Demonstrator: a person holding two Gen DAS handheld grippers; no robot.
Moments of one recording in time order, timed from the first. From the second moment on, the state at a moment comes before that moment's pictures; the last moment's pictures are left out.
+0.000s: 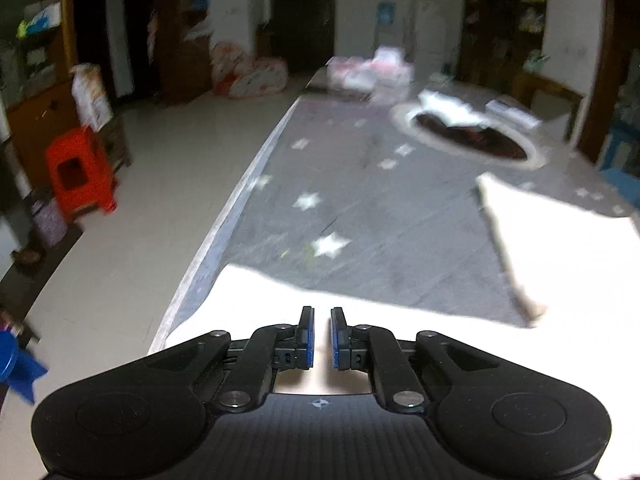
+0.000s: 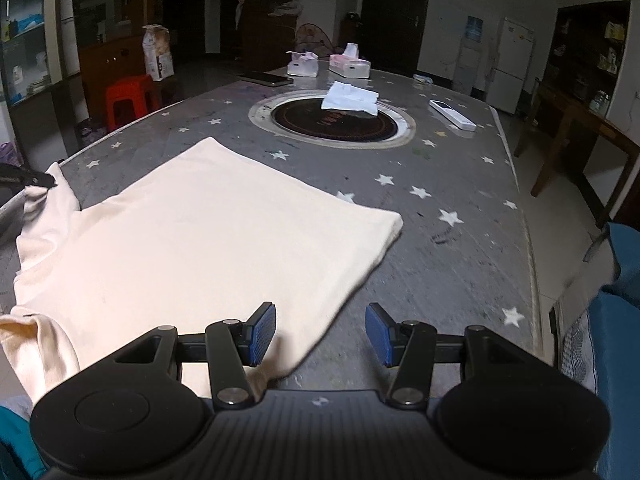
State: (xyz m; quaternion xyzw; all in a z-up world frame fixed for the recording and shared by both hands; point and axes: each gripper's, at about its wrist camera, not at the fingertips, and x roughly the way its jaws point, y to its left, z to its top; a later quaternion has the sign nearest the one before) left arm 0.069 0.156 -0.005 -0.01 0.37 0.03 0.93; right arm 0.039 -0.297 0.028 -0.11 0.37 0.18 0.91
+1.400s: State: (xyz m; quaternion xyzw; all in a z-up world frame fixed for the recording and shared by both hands) left arm 0.241 0.003 -0.005 0.09 0.37 -0.10 0.92; right arm 0.215 -0.286 0.007 -0.06 0.43 0.14 0.89
